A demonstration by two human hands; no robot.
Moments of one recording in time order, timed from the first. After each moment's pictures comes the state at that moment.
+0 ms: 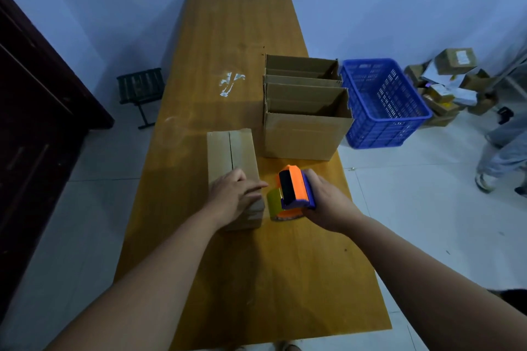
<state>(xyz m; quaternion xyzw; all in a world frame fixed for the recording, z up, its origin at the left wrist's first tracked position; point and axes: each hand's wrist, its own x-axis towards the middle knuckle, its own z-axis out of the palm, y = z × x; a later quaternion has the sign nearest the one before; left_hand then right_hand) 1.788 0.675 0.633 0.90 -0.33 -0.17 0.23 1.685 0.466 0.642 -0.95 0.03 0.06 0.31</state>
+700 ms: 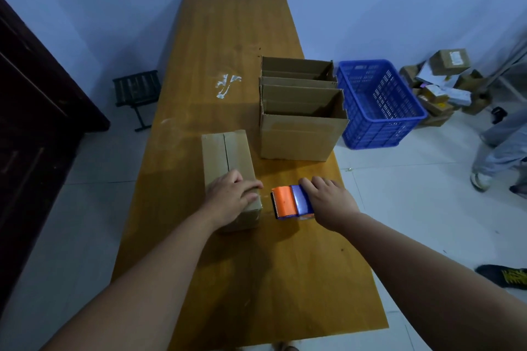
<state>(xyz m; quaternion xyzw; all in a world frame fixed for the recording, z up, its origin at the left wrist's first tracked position) 1.790 0.669 0.632 0.92 -0.32 -0.18 0.16 1.686 0.453 0.619 -0.99 0.03 0.11 0.04</state>
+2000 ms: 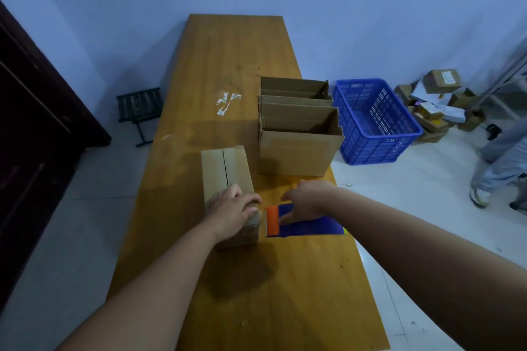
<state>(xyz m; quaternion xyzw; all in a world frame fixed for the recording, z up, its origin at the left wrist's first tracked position) 1.784 0.664 0.640 0.92 -0.29 -0.21 0.17 1.738 0.480 0.685 -0.93 0.02 0.36 -0.02</state>
